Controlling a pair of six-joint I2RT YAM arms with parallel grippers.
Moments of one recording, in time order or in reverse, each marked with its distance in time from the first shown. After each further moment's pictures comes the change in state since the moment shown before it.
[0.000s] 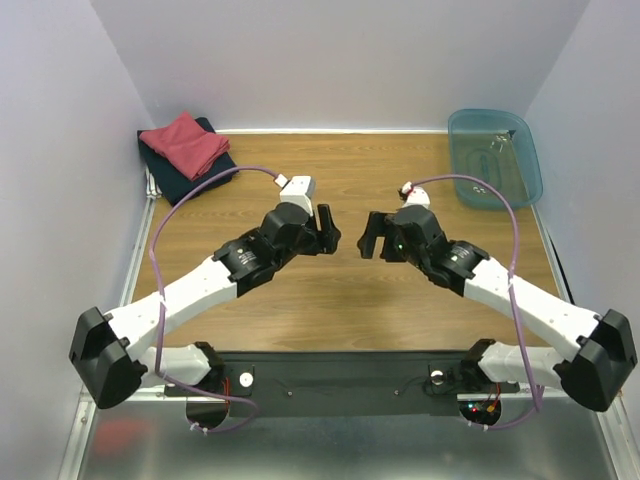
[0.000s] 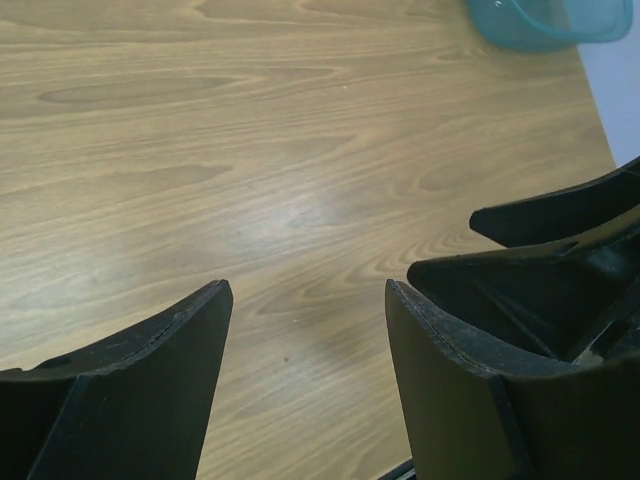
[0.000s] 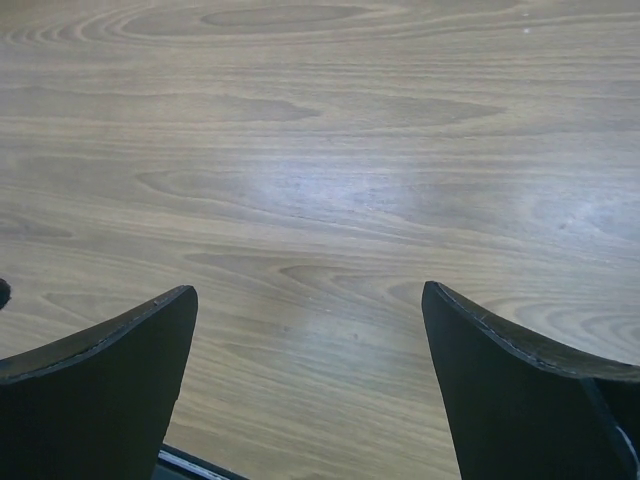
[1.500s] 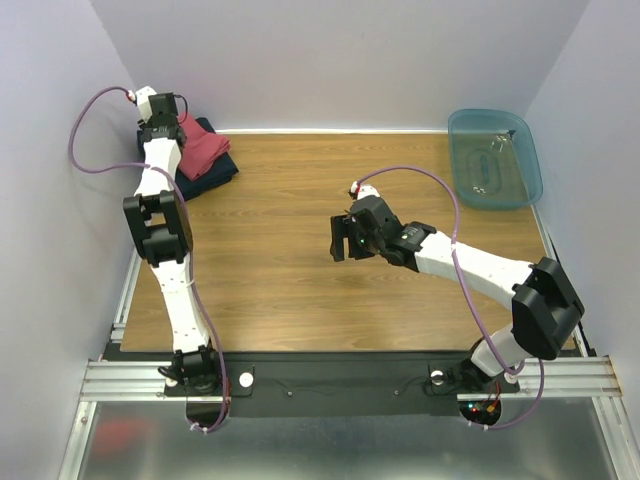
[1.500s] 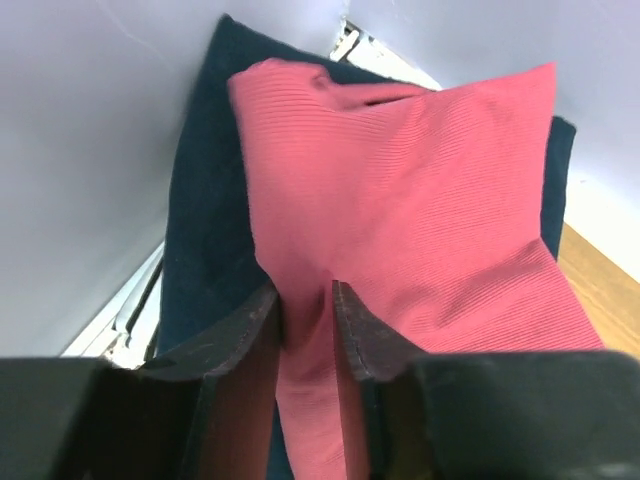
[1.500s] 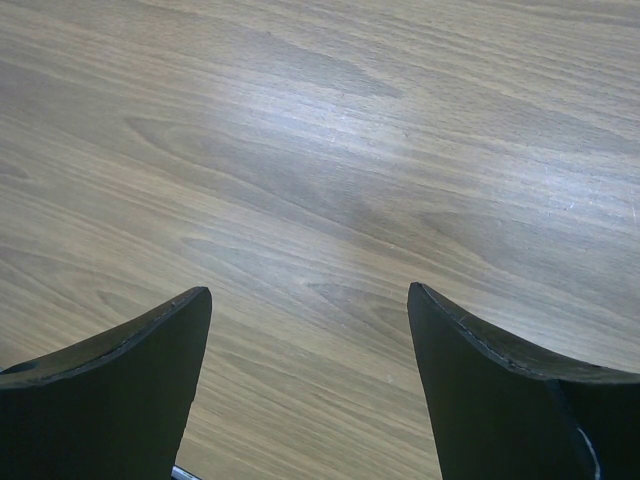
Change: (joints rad) left arm 1.020 1.156 1.212 -0.182 -0.141 0.237; right arm 0.048 0.339 0.175 0.027 -0.104 -0.119
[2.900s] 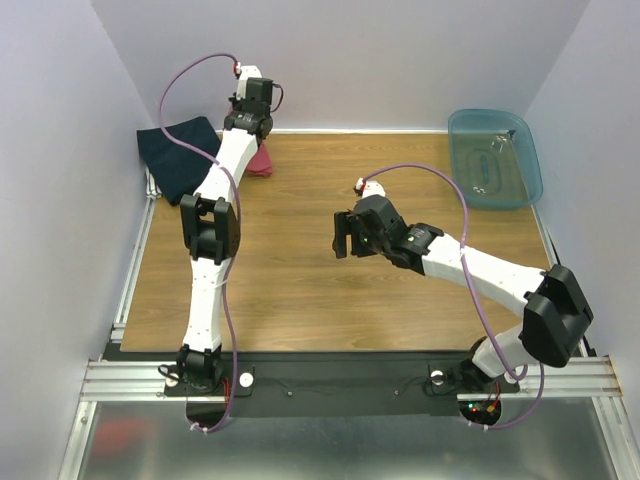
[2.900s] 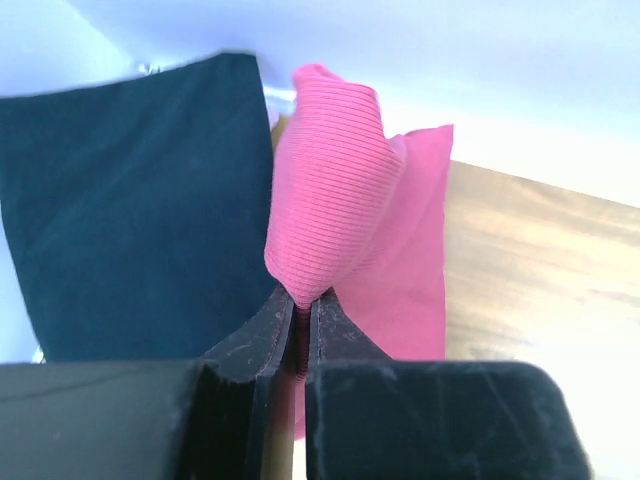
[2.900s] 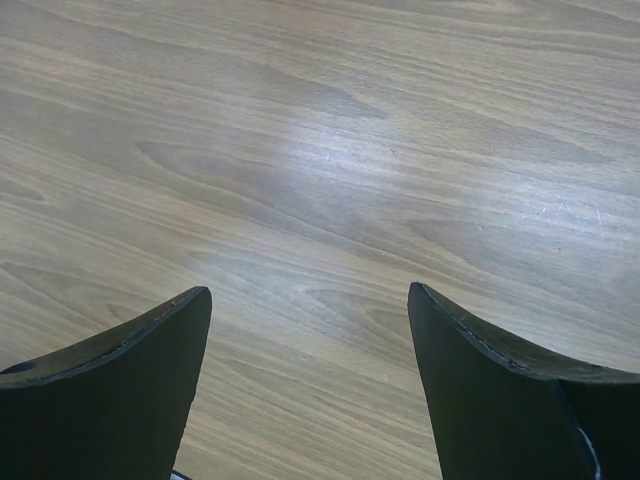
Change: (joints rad) left arm -0.408 0.076 0.266 -0.165 -0.219 0.222; right arm 0.012 -0.055 -0.005 -0.001 0.061 0.008
